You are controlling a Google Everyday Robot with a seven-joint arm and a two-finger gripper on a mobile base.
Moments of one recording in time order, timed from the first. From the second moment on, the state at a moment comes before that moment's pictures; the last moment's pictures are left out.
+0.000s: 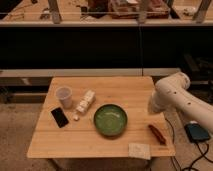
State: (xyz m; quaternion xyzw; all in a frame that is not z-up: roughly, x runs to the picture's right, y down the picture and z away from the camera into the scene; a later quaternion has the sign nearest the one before) arm 0.239 0.126 0.757 -0.25 -0.04 -0.03 0.97
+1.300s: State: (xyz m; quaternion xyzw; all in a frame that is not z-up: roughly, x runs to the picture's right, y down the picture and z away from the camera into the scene) arm -0.042 0.094 0.774 -0.22 -0.11 -0.20 0.95
